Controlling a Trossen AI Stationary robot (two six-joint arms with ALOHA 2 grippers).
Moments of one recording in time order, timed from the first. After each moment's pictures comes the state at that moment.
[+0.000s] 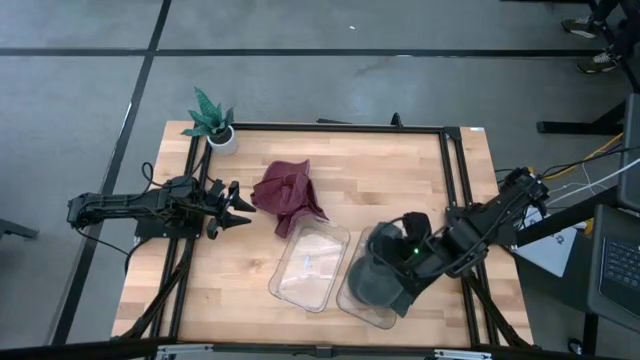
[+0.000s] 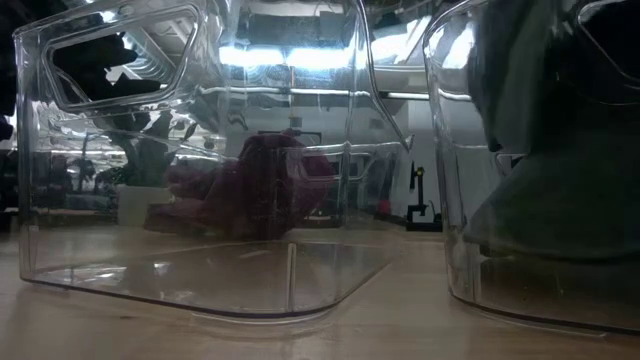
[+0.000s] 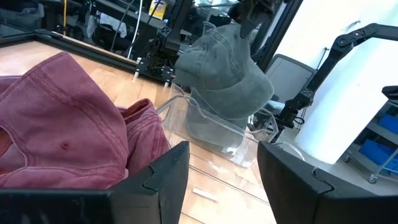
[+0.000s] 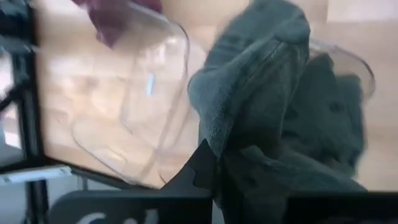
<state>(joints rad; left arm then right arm) 0.12 0.12 0.01 0.10 0.31 -0.41 0.62 1.60 1.75 -1.43 0.38 2.14</state>
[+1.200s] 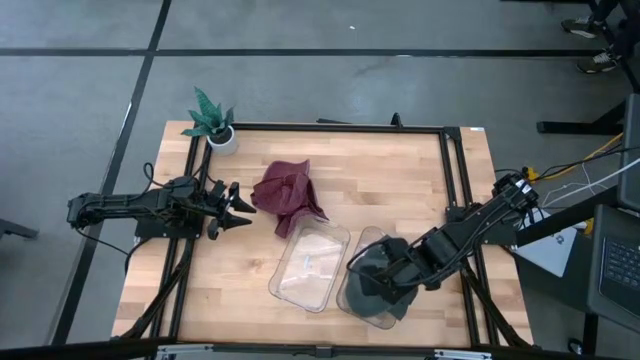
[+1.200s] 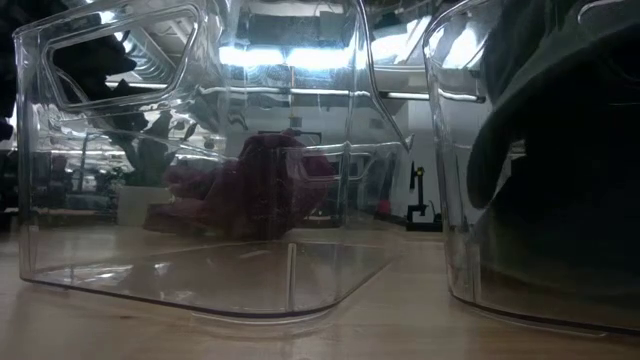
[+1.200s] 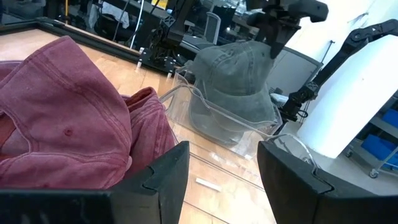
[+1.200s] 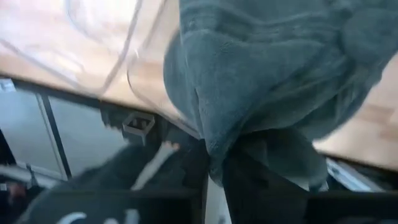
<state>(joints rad) 0.12 0.12 0.01 0.06 0.31 -0.41 0.60 1.69 1.74 -1.24 -0.03 2.03</state>
